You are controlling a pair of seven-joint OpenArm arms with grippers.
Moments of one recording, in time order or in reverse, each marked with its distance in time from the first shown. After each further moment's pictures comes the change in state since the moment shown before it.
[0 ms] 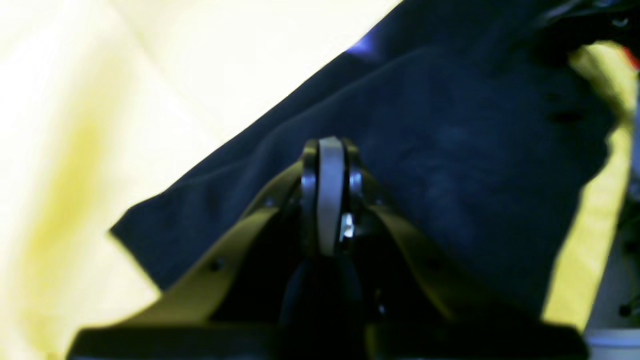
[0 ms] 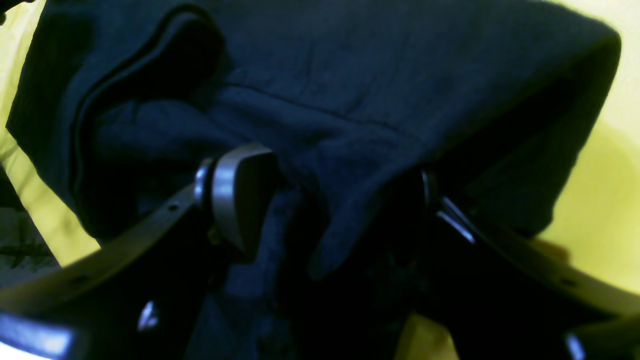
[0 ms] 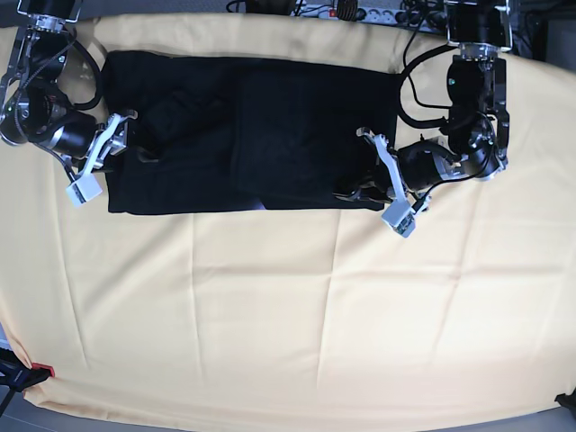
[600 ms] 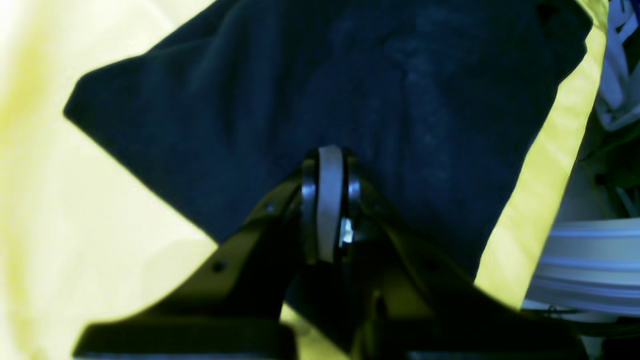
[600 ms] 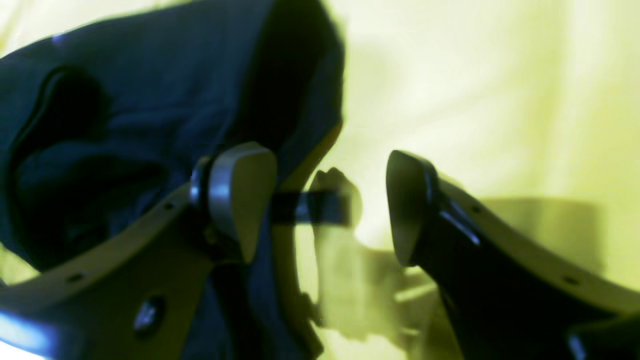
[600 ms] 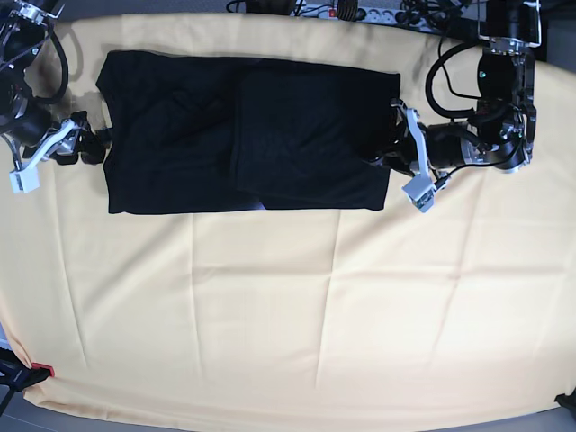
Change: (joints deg) left arm 3.1 -8.9 0.0 0.0 -12.1 -4.0 10.2; right arm -3.9 -0.5 15.7 -2.2 -2.3 -7.6 -1.4
